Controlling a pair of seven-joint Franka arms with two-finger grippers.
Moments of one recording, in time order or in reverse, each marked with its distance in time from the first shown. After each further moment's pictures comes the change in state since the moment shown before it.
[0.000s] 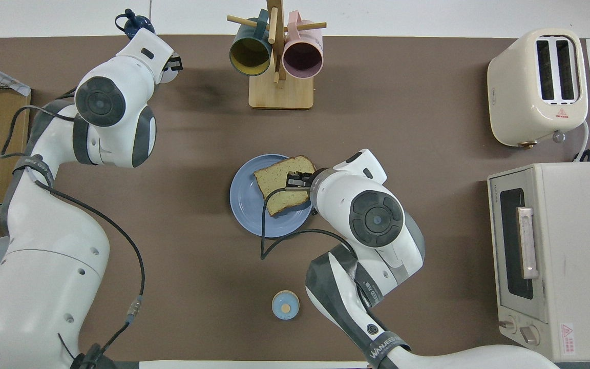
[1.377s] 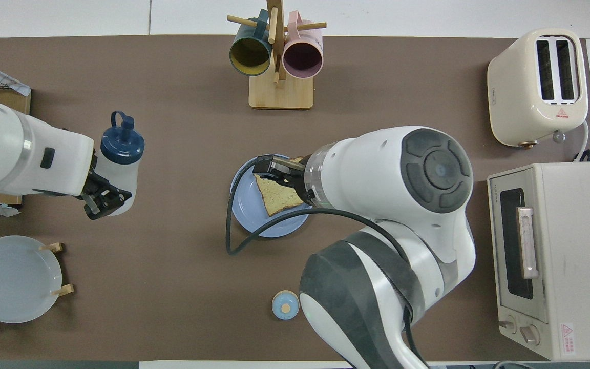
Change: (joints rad) left arm -0.106 -0.743 -0.046 -0.210 -0.026 -1.126 1.030; right arm 0.003 -0.112 -0.005 0.319 0.365 -0.494 0.067
